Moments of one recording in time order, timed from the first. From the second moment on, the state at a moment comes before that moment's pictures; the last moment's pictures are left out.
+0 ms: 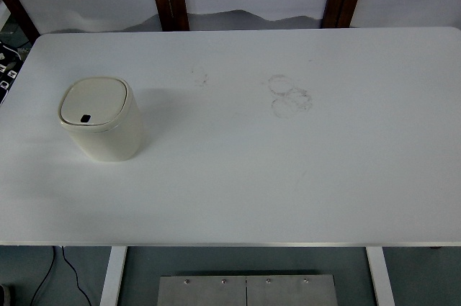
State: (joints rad) left arm -0.63 0.60 -0.78 -0.50 -0.46 -0.61 -0.10; right arm 0.03 0.00 0.22 0.16 -0.38 -0.02 -0.06
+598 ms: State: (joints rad) left arm -0.62 0.60 -0.78 -0.50 -0.45 -0.61 -0.10; right arm 0.03 0.00 0.22 0.16 -0.38 -0.02 -0.06
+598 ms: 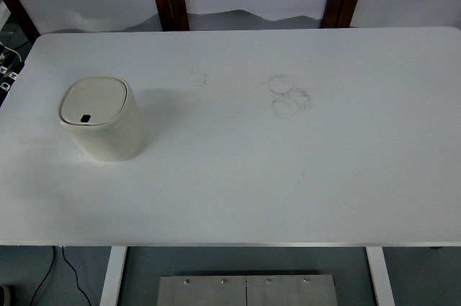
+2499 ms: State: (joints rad) left arm -0.63 0.80 -0.76 -0.87 -0.37 -0.34 -0.09; right arm 0.03 0.00 0.22 0.16 -0.38 -0.02 -0.06
